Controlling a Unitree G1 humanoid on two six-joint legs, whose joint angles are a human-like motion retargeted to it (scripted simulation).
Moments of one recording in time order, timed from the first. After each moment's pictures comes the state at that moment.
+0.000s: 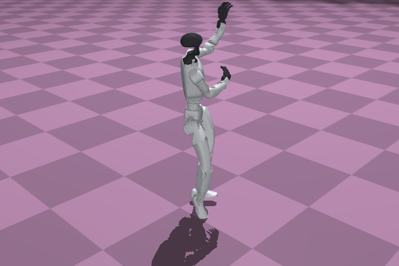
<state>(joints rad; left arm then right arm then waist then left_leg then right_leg) -1.26 0.80 0.43 0.83 -0.22 -0.46 0.06 -0.52 0.17 0.60 0.50 -0.31 -0.26 0.37 0.44 0.14 -0.04 -0.20 -0.17 0.25 0.30 -0.18 0.13 -0.40 -0.51 -0.56 0.73 0.52 0.26</state>
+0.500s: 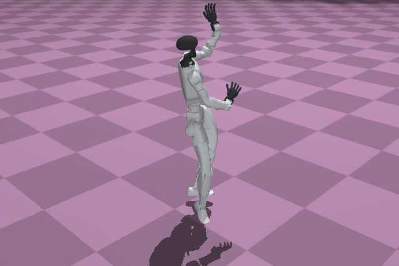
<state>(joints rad) -1.24 0.69 0.29 0.56 -0.27 -0.73 0.49 -0.35 -0.33 0.52 0.73 -0.86 -0.94 -0.79 0.49 0.06 -0.02 -0.20 -0.29 0.36 0.51 -0.36 0.23 -0.40 -0.71 -0.58 0.72 0.32 -0.07</state>
